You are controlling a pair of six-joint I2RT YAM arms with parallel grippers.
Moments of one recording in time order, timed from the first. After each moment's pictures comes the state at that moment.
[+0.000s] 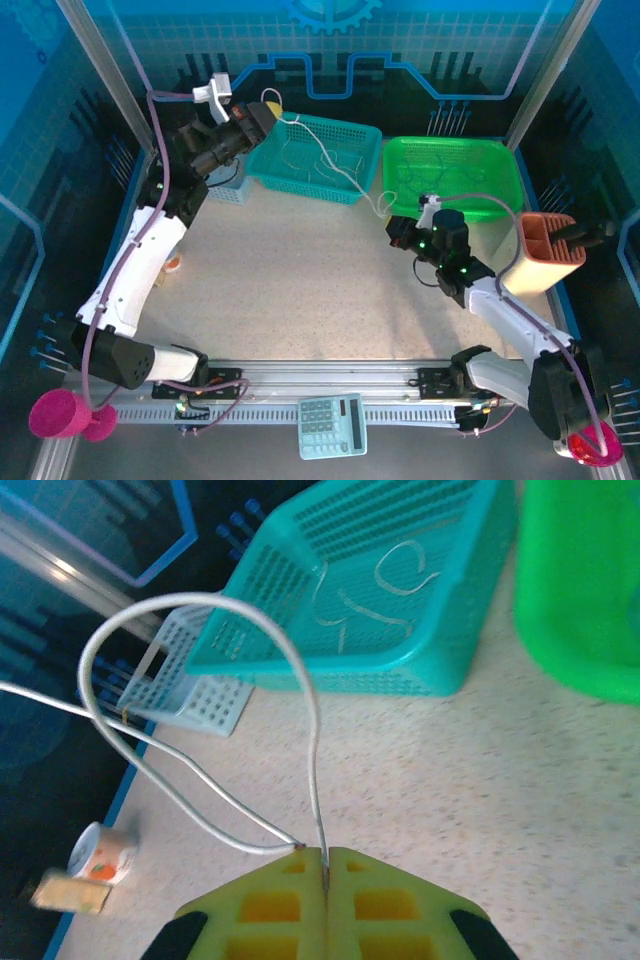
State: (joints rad) left arm -0.23 1.36 1.50 -0.10 0.50 -0.94; right arm 0.32 1.06 0.59 0.10 -0.22 0.66
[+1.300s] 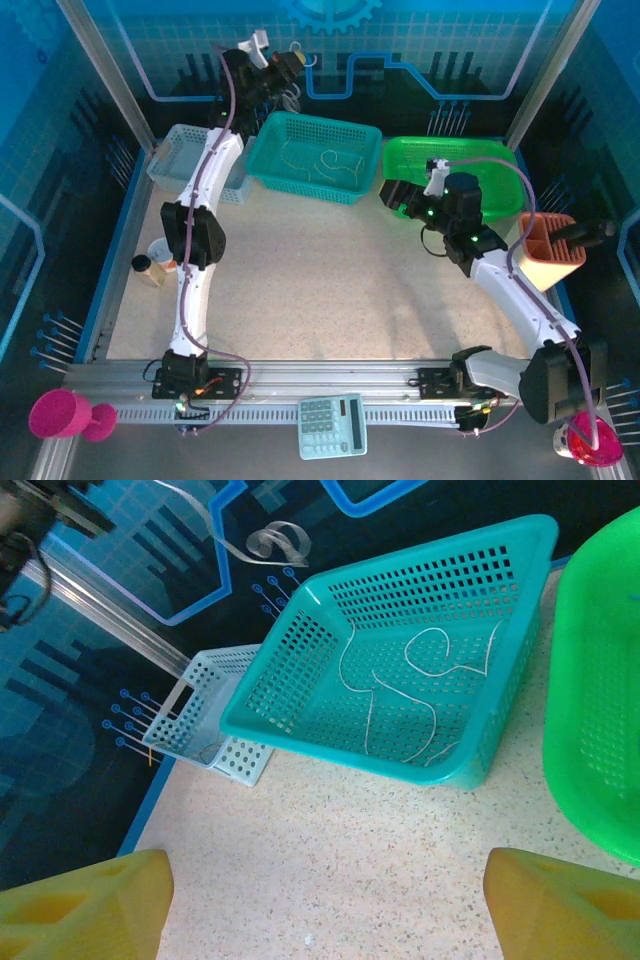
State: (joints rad) left arm -0.16 2.39 2.52 -0.04 0.52 -0.96; right arm 0.24 1.16 0.90 -0.07 -0.30 0.58
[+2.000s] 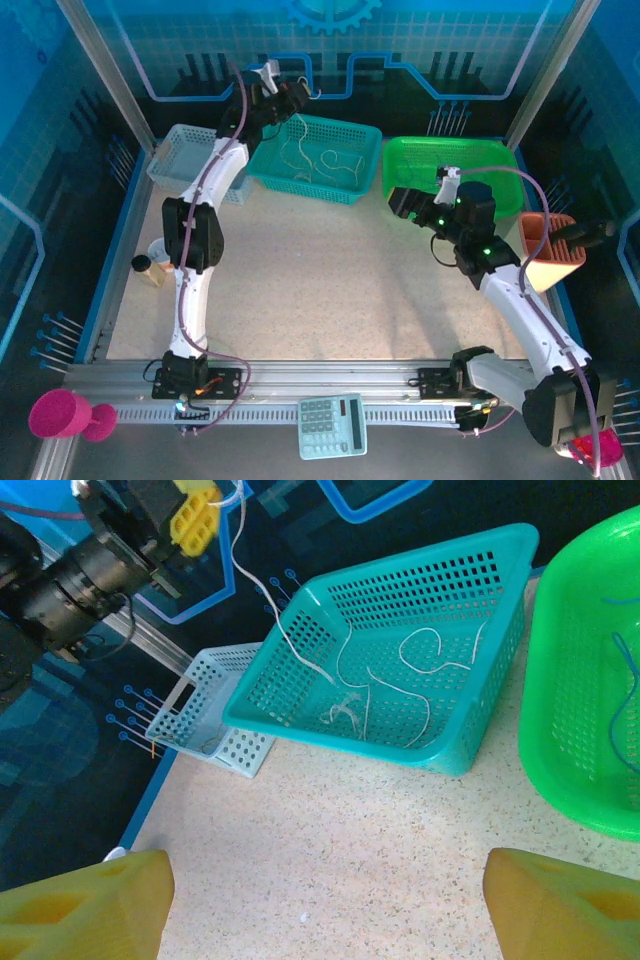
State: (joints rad) left arm -0.18 2.32 2.25 -0.08 0.52 -0.86; right arm 0.21 1.04 0.85 -0.13 -0.33 0.56
